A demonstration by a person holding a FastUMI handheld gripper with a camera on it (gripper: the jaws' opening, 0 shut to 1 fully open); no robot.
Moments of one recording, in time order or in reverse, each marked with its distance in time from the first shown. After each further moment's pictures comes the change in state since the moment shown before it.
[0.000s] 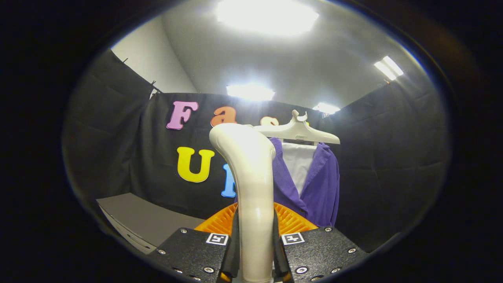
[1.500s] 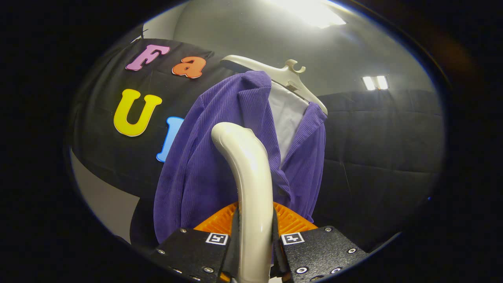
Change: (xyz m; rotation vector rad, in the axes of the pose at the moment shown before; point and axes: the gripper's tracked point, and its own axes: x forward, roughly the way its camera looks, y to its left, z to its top) arm 0.140 -0.042 -0.161 -0.224 0.180 -0.383
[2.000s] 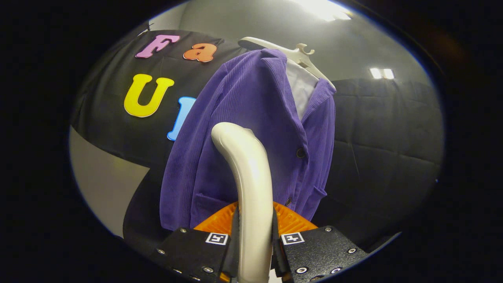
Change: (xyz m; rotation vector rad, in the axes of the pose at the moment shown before) arm -0.031 0.028 -0.076 -0.023 0.110 0.052
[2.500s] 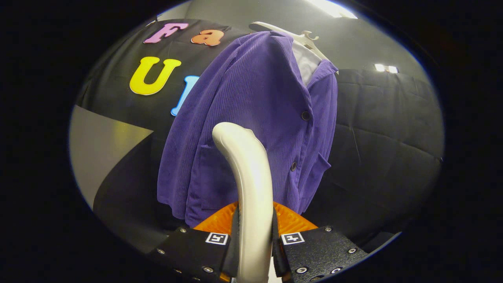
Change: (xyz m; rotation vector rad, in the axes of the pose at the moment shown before) arm -0.010 0.007 -0.074 -0.040 0.111 -0.003
